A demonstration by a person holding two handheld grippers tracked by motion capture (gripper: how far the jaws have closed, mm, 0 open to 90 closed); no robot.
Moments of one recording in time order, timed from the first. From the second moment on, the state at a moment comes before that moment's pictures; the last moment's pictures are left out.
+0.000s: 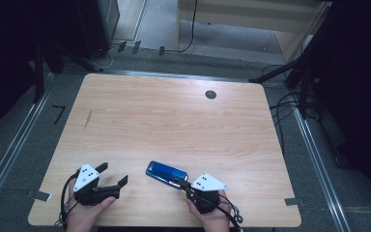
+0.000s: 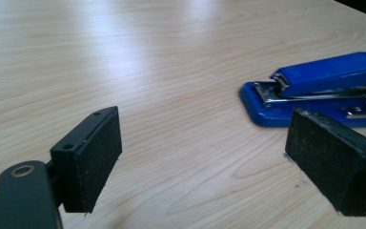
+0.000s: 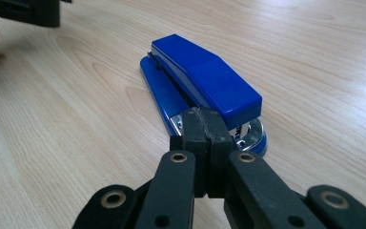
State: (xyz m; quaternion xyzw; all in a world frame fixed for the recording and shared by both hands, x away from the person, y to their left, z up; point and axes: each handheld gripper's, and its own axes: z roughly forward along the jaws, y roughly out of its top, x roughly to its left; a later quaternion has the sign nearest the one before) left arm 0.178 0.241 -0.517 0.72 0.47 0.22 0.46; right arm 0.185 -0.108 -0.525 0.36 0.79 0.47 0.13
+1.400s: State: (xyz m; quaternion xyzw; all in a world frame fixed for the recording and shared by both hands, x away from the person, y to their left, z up) left arm 0.188 0.317 -0.523 0.65 0.57 0.28 0.42; right arm 0.215 -0.122 -0.528 0.39 0.78 0.47 0.16
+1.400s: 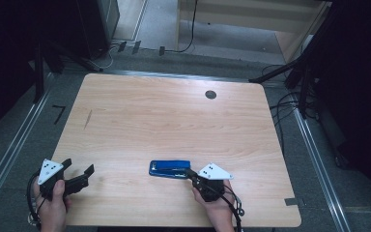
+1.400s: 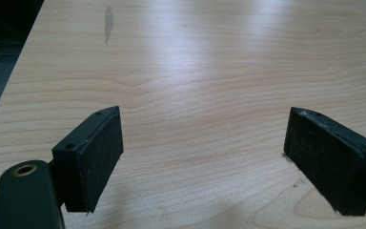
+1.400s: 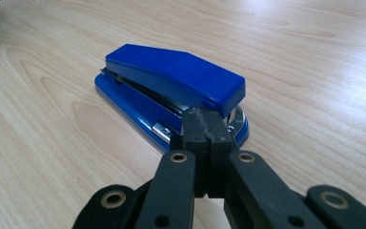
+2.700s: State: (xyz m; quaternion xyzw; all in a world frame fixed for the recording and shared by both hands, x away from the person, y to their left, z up) left arm 0.188 0.316 -0.523 0.65 0.57 0.28 0.42; right arm 0.226 -0.172 -0.511 0.42 0.75 0.49 0.17
